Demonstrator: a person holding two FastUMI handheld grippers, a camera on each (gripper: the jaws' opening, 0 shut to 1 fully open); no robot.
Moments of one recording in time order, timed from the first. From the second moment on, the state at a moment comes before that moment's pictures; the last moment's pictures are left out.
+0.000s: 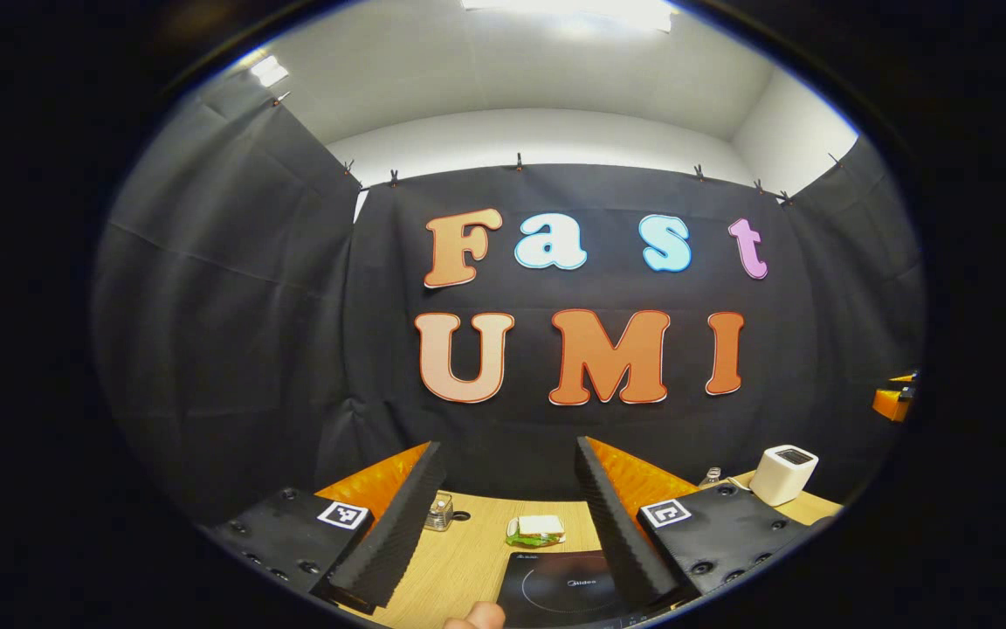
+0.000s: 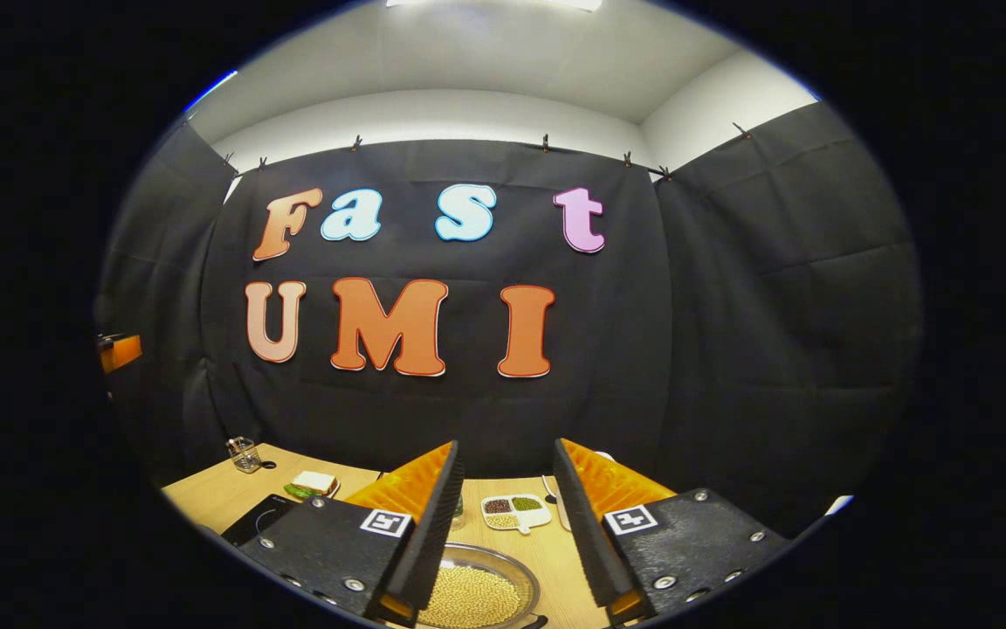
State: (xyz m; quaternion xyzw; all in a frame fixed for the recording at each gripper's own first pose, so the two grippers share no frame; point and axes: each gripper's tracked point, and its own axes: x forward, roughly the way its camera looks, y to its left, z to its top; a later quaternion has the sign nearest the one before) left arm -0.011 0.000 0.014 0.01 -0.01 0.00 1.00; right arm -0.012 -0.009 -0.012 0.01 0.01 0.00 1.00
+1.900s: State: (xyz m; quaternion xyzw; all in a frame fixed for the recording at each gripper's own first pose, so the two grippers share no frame) left arm -0.021 -0.005 0.000 0.00 0.01 0.00 1.00; right arm -0.099 -0.006 -0.321 -0.01 0.36 0.04 0.93
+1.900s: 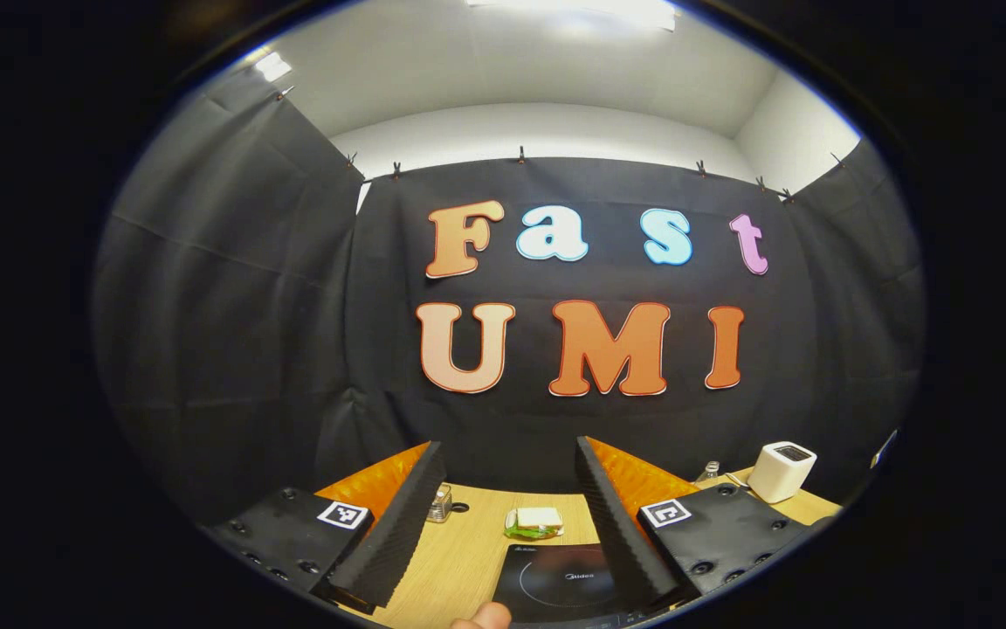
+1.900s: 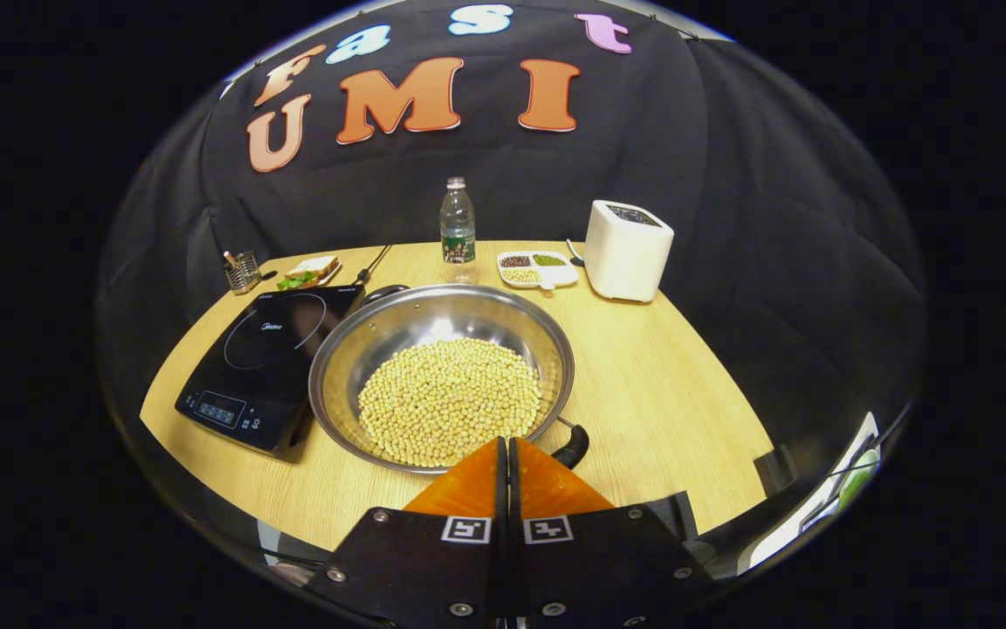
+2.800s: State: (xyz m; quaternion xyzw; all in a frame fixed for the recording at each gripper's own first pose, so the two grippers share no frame) left arm -0.006 -0.014 -0.023 0.01 0.03 0.00 1.00; right arm -0.113 -0.009 -0.386 0.04 0.44 0.05 0.89
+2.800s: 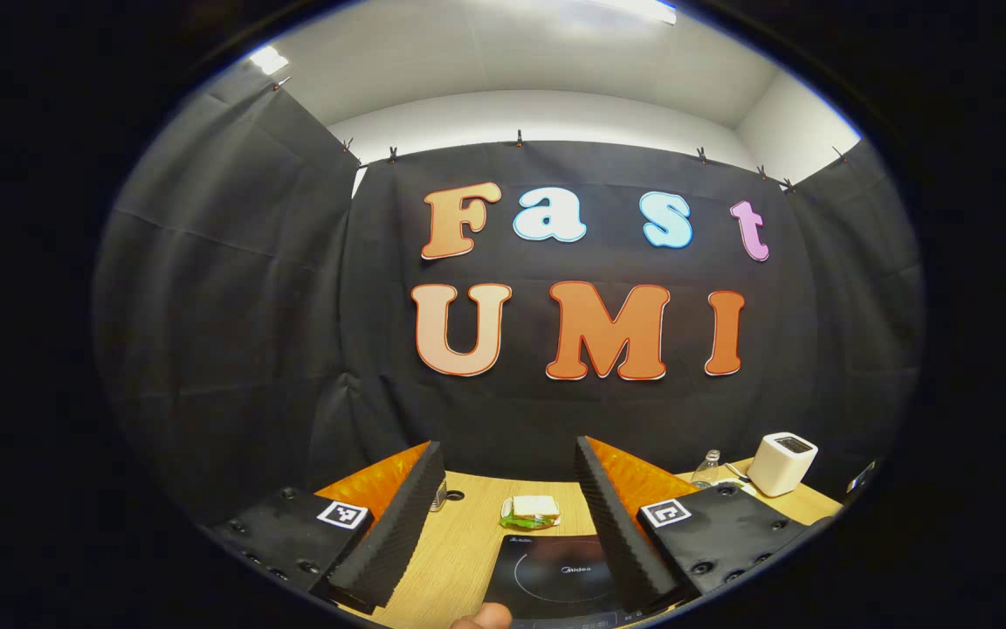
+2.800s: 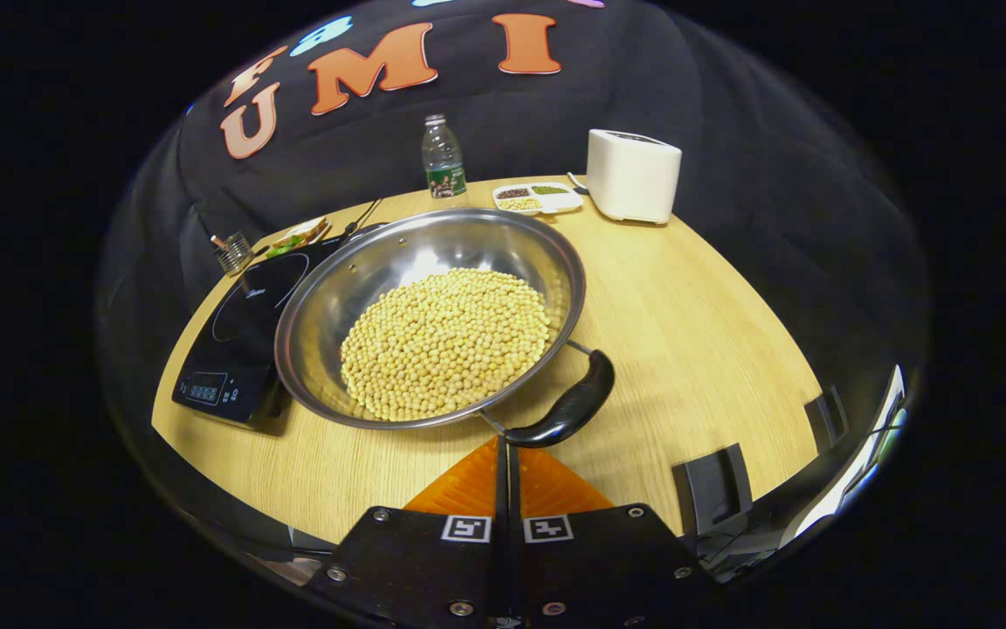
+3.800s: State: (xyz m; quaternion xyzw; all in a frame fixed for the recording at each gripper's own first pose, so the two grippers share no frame) left arm 0.007 -0.007 -0.030 0.01 0.04 0.01 1.00; right arm -0.085 -0.032 -0.389 0.11 0.45 0.00 0.89
